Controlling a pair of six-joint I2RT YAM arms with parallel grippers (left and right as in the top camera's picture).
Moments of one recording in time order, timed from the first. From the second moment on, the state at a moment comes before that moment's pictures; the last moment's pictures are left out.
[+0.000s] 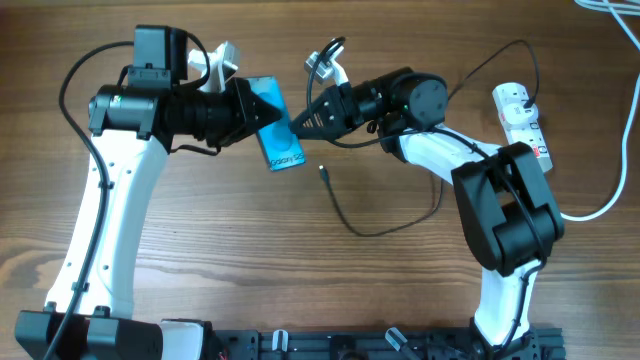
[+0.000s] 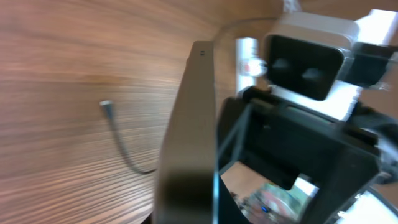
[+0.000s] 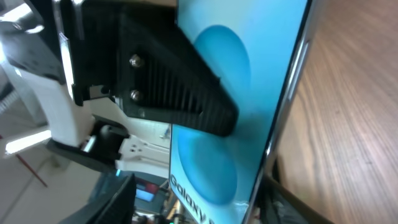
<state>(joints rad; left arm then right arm) -0.10 1.53 1.50 -1.04 0.70 -0.46 0.41 2.08 1.24 1.57 -1.55 1.93</state>
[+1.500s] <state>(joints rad) -0.34 2.00 1.35 -0.98 0.11 -0.67 0.37 1.87 1.44 -0.70 -0.23 0.13</state>
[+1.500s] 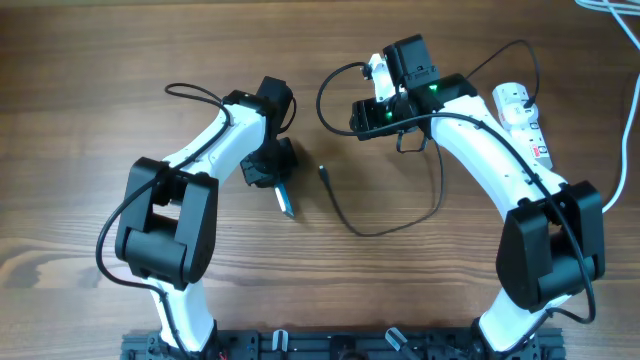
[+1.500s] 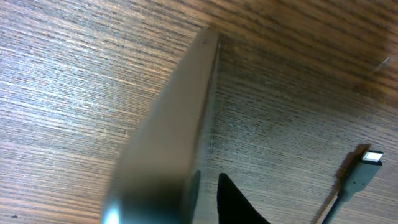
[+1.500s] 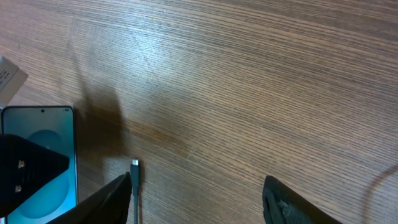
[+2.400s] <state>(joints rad) 0.08 1.89 1.34 -0.82 0.80 -0.53 0.66 1.94 1.41 -0.78 -0.08 0.02</state>
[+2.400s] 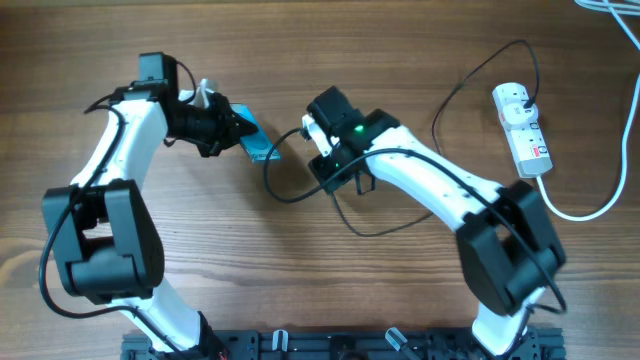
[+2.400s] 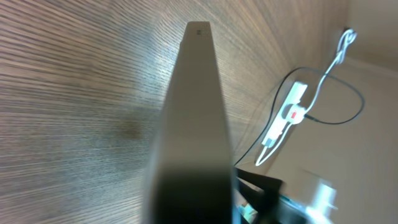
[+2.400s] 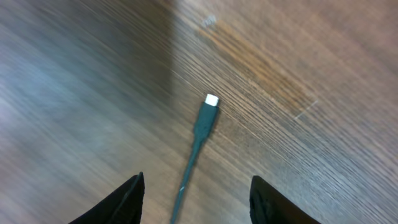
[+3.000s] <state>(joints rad) 0.10 1.89 1.34 -0.86 0.83 -0.49 0.55 2.07 1.41 -0.88 0.22 0.09</state>
